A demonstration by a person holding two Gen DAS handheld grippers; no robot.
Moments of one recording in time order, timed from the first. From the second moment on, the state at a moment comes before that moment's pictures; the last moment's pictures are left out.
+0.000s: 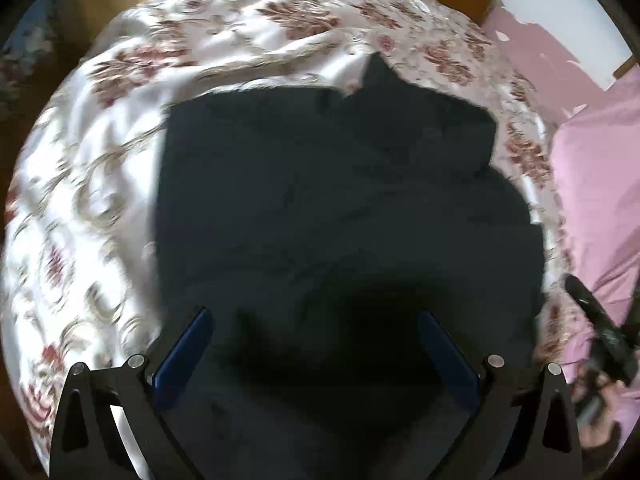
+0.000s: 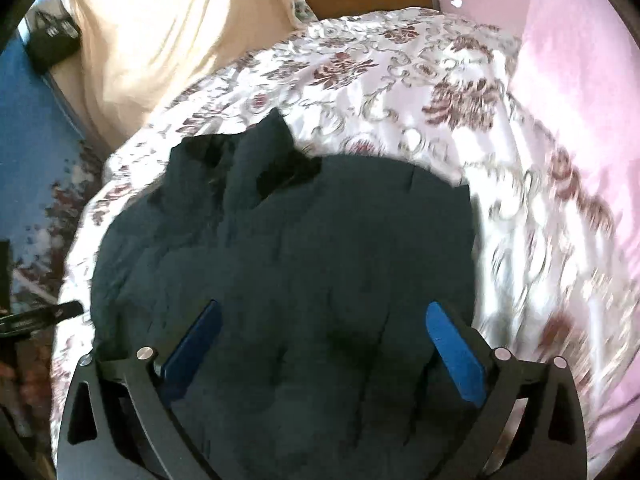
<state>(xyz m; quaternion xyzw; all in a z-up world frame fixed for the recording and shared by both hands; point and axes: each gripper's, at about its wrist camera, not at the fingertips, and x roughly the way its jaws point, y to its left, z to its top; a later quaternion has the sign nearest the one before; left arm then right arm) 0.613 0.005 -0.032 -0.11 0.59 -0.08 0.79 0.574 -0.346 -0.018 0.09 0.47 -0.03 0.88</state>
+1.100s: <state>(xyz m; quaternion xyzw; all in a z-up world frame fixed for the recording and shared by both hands) 0.684 -0.006 -0.001 -0.12 0.37 -0.17 0.91 0.660 -0.314 -0.012 0.10 0.32 0.05 0.94</state>
